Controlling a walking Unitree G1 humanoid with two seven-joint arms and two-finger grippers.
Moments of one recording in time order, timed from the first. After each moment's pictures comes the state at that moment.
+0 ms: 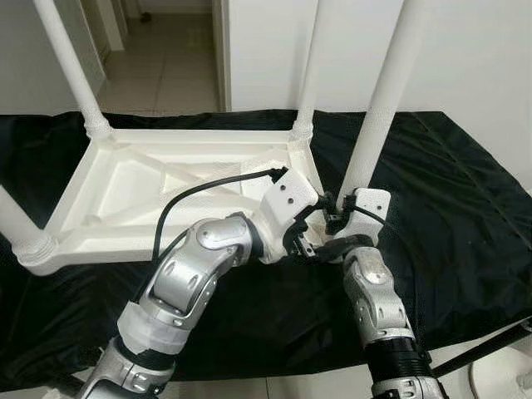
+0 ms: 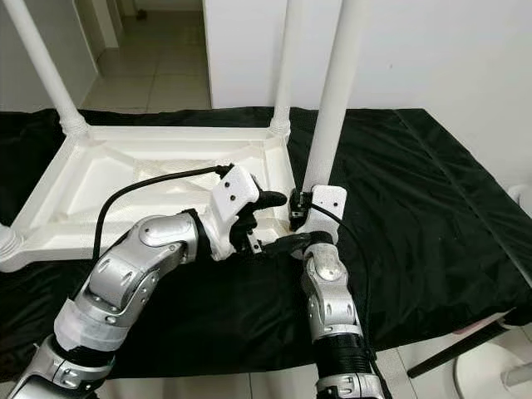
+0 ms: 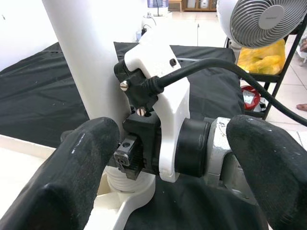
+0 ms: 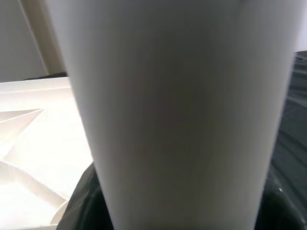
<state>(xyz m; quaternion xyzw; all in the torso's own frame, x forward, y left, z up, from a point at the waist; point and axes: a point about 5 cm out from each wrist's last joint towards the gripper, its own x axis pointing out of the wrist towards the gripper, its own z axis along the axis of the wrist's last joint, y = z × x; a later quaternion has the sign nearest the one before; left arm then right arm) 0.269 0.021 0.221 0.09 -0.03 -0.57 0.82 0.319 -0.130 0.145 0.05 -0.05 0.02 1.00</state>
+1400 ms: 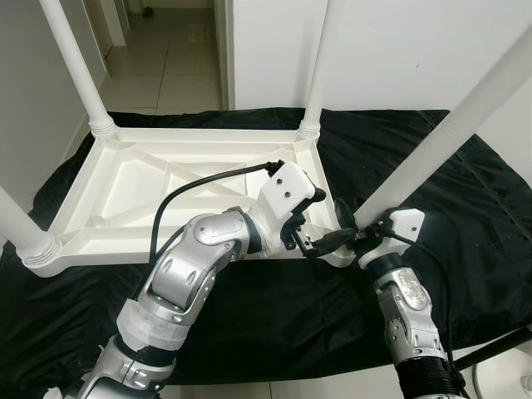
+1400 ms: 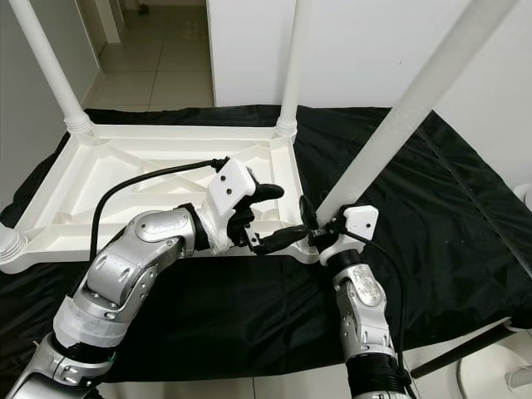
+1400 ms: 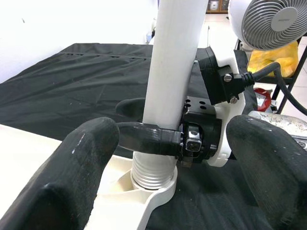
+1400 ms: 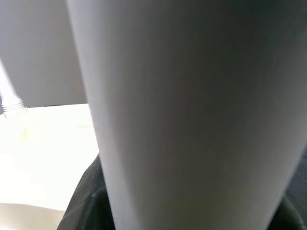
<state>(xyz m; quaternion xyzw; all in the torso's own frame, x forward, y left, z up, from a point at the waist) 0.273 0.024 0.226 0.09 -0.05 -0.56 0.82 0.298 -0.171 0.131 0.06 -0.14 0.14 0.98</state>
